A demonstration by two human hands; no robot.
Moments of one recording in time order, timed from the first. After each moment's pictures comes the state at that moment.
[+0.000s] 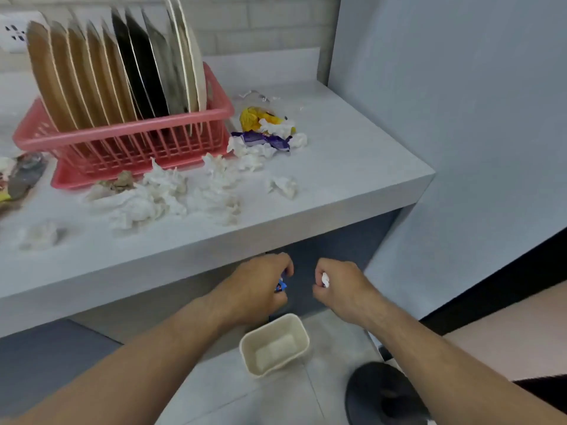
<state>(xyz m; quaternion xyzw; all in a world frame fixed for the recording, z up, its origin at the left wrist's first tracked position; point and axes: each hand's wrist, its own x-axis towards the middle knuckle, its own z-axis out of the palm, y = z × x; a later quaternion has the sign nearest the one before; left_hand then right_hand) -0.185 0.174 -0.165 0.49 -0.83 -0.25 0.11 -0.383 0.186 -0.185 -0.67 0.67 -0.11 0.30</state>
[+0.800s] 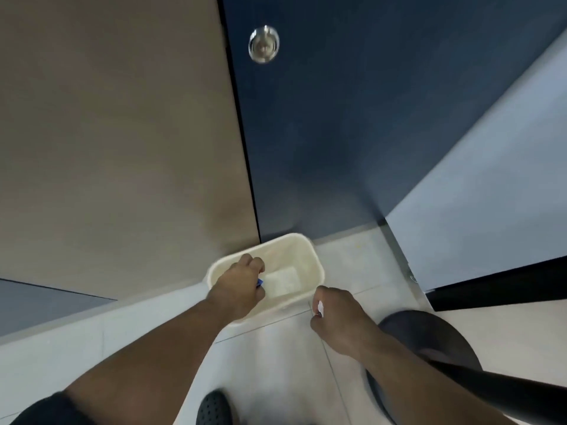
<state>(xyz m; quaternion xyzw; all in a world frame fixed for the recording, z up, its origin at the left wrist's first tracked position) -0.189 0.160 -0.707 0.62 -0.72 -0.31 -0.04 -0.401 0.210 -0.657 -0.62 0.67 0.04 0.41</state>
